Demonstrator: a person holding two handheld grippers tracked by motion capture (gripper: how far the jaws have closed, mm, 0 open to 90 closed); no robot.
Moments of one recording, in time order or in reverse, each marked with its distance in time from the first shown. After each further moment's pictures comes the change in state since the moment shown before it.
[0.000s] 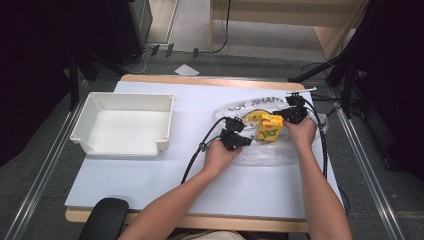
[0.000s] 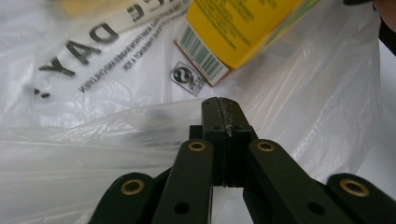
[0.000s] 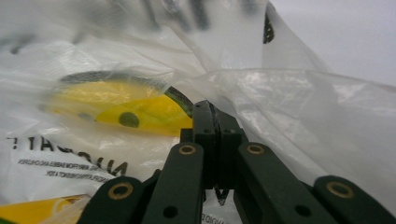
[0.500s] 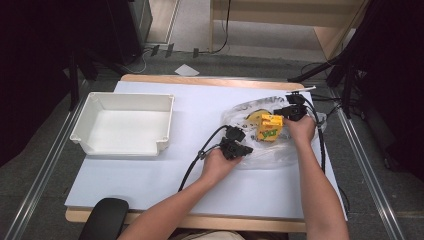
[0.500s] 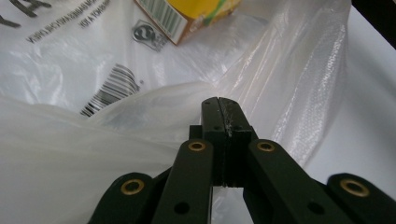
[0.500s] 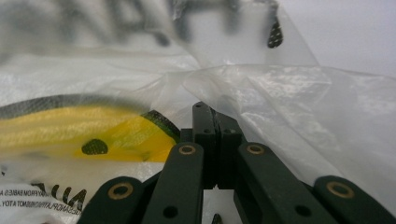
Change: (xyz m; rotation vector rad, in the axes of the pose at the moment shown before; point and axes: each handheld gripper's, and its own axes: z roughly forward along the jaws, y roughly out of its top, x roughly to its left) left arm -0.013 -0.022 -0.004 0.017 -0.050 0.027; right arm -0.014 0.006 0.013 -0.009 -0.018 0.023
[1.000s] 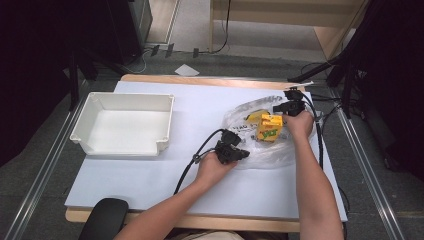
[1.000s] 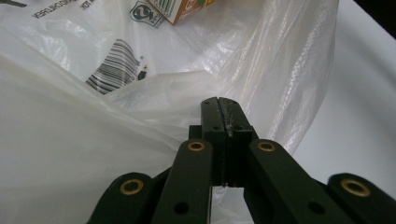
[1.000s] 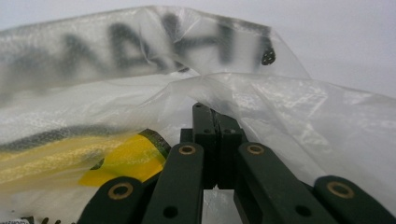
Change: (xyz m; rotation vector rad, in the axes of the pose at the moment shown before) left arm 0.003 -0.014 -0.009 -0.002 -0.002 0.044; right arm -0.001 0.017 0.009 0.025 -0.020 0.013
